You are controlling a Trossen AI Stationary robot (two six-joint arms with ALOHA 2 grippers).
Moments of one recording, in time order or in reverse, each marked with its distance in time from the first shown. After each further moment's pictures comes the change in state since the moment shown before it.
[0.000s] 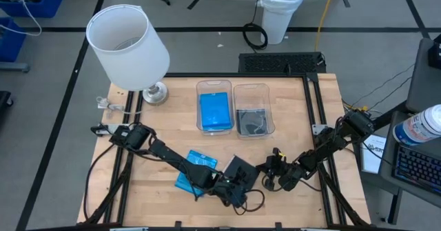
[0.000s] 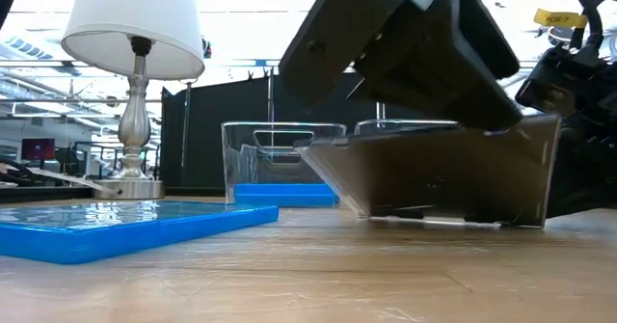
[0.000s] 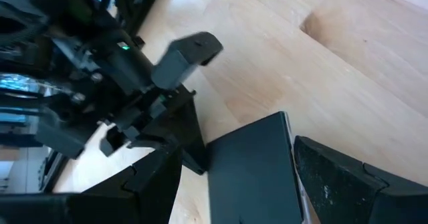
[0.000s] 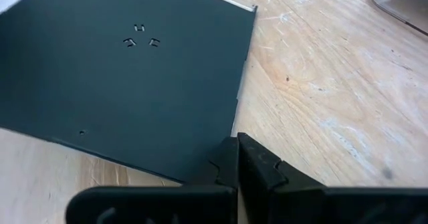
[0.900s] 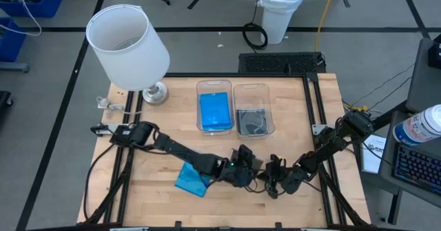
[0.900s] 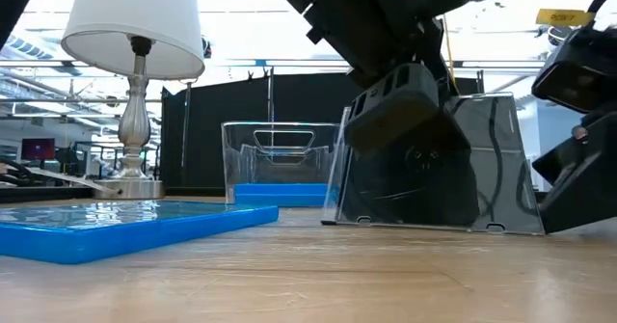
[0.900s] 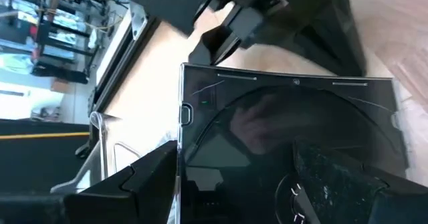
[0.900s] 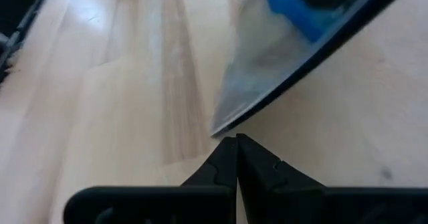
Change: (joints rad) left arm 0.065 0.004 -0.002 -0.034 -0.108 -0.093; right arm 0.005 0.000 0.006 0.061 -0.082 -0.062
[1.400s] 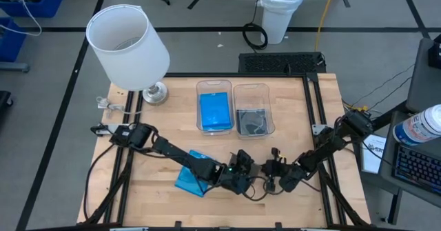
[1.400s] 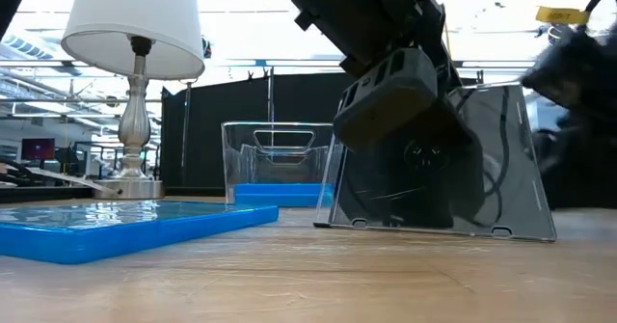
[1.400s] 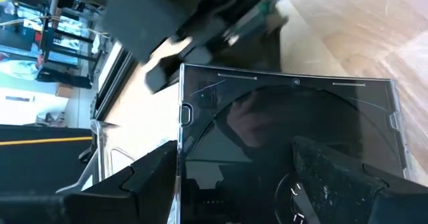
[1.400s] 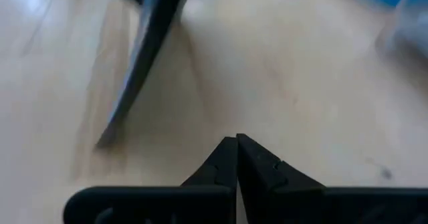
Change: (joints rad) left arm -0.047 0.000 0.000 -0.006 -0.032 -0.008; right arm -0.019 0.001 -0.005 -0.053 0.166 -0.174
